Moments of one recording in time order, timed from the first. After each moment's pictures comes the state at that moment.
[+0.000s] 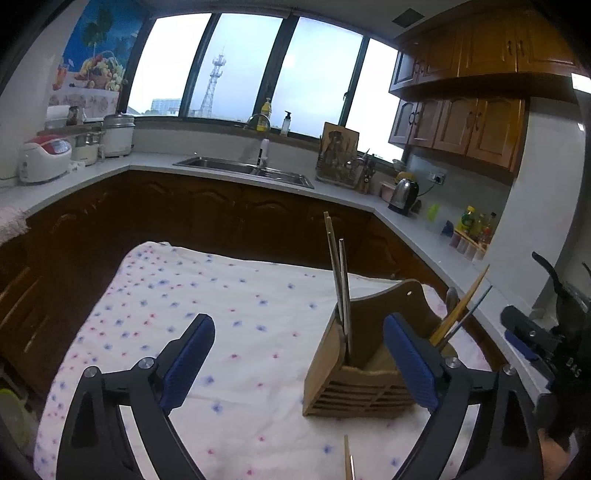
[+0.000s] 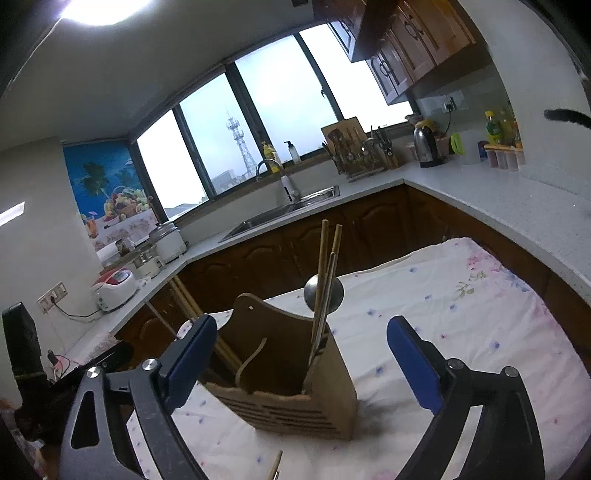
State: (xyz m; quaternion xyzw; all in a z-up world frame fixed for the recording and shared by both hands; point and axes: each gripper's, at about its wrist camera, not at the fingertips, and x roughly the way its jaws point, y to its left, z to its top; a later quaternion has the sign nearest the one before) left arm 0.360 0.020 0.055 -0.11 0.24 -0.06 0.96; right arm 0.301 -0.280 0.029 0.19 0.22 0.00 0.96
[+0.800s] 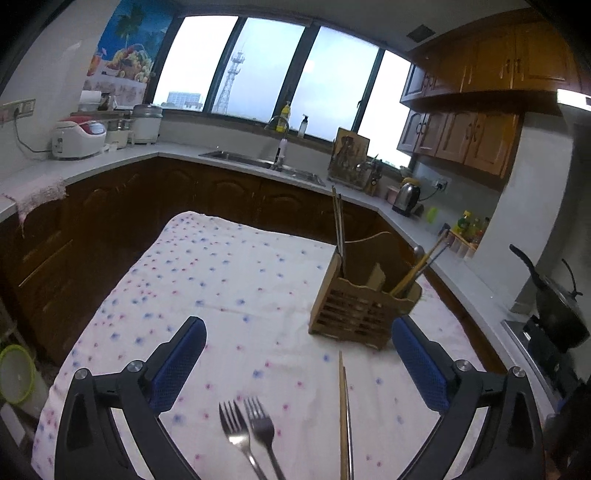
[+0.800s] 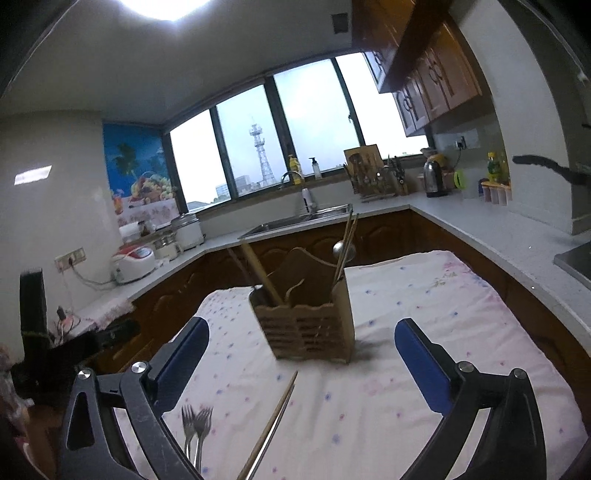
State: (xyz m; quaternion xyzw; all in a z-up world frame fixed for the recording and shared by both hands) left arm 0.185 0.052 0.068 -0.14 0.24 -0.06 0.96; right arm 0.138 -0.224 0.045 0.12 0.19 0.02 0.98
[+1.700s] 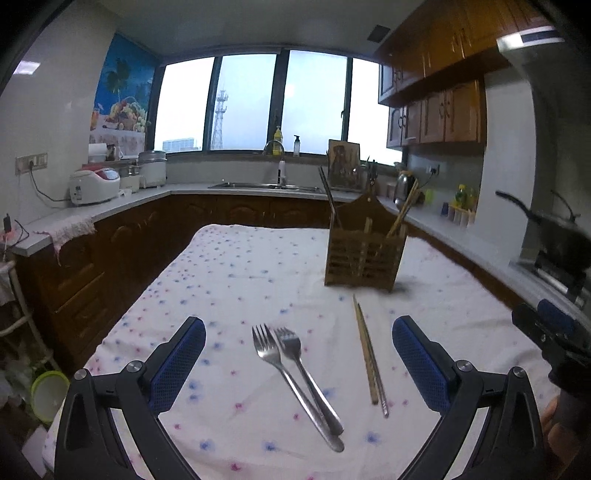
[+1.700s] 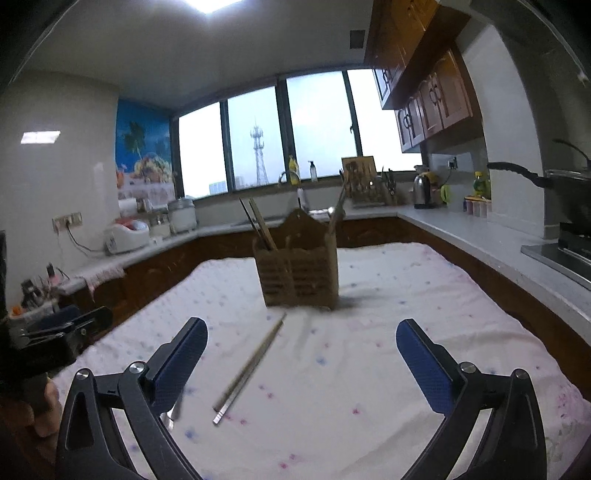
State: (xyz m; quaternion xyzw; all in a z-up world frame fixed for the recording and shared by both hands) left arm 0.047 0.025 0.001 -0.03 0.19 -0.03 0.98; right arm 0.057 -0.196 -0.016 0.06 0.17 -0.01 0.98
